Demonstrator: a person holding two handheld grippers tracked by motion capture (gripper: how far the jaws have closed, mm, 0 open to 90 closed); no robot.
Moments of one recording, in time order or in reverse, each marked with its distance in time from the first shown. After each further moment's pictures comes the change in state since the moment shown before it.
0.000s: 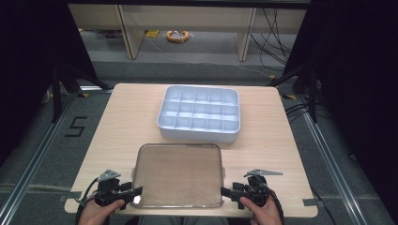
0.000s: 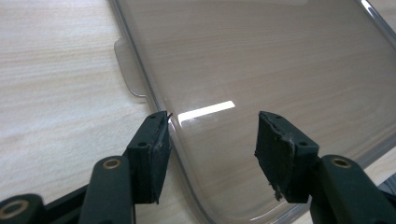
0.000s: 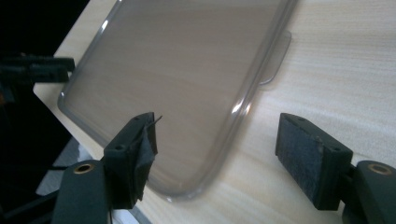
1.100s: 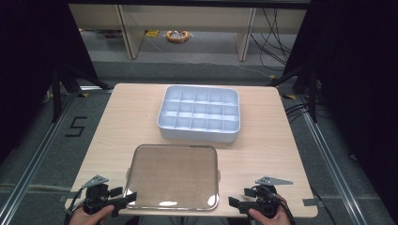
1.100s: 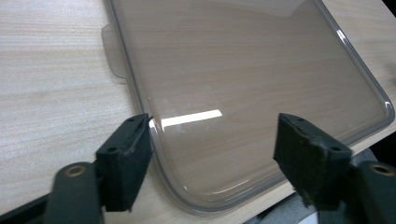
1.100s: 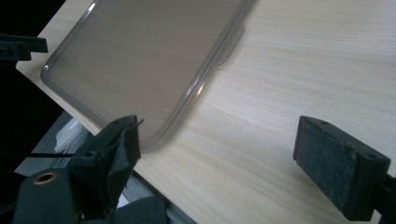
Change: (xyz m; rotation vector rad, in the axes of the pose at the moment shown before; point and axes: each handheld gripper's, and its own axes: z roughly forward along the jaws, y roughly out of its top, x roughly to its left) left arm 0.007 -0.015 -0.026 -0.053 -0.066 -0.097; right arm 0.003 -0.018 -0.031 0.022 -0.066 -0.089
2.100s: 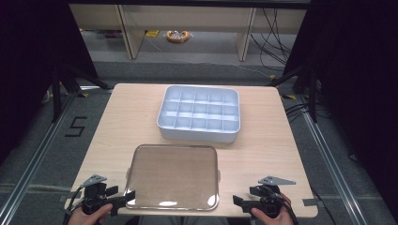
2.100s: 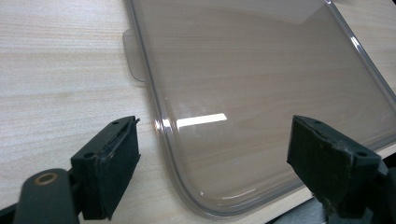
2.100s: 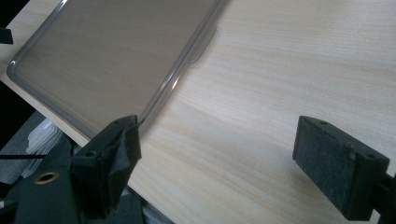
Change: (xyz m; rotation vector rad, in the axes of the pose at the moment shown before) left arm 0.002 0.002 -0.001 -0.016 0.049 -0.032; right arm -0.006 0.000 -0.006 -0.008 -0.064 -0.022
